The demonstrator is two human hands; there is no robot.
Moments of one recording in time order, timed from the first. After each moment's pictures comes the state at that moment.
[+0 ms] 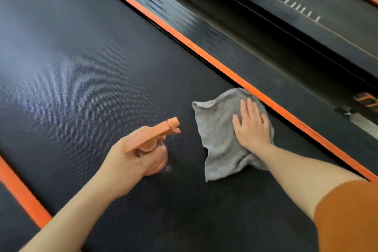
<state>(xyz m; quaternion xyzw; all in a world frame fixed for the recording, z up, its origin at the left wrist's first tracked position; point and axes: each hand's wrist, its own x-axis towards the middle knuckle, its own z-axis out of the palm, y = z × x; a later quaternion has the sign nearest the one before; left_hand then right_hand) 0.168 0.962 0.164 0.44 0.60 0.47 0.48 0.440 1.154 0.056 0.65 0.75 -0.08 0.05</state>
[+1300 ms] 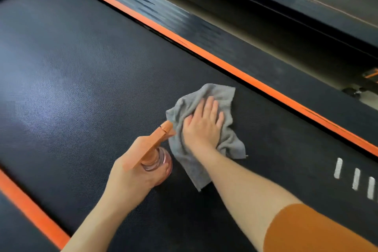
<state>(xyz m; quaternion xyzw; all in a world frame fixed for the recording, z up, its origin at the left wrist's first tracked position) 0.171 0.955 0.152 0.53 0.66 0.40 0.34 0.295 1.098 0.045 0.70 0.71 -0.12 -0.06</state>
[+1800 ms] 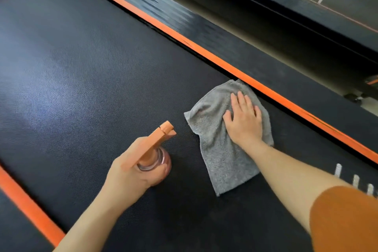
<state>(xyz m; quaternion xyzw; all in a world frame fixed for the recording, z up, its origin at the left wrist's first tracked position) 0.169 0.955 0.142 0.50 0.65 0.41 0.38 0.406 1.145 0.054 0.66 0.75 -0.09 0.01</state>
